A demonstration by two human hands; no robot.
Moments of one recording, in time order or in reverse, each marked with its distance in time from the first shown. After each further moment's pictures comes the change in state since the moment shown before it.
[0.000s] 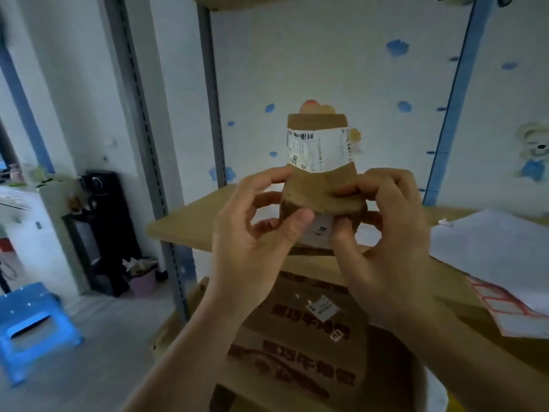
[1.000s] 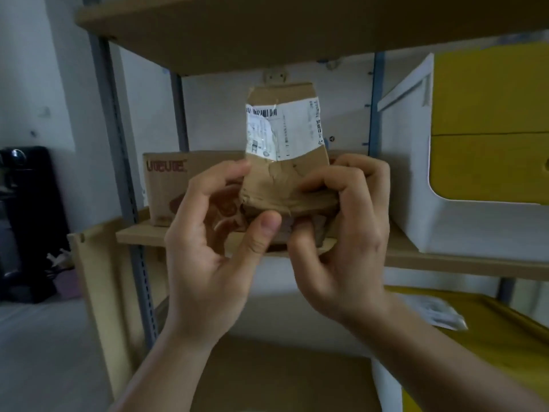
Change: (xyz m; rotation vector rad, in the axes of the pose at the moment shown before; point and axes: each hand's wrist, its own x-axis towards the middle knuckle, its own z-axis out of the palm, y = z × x) left_hand -0.445 -0.218 -0.028 -0.133 -0.049 0.352; right_hand -0.480 0.066 0.053 -0.084 0.207 -0.291
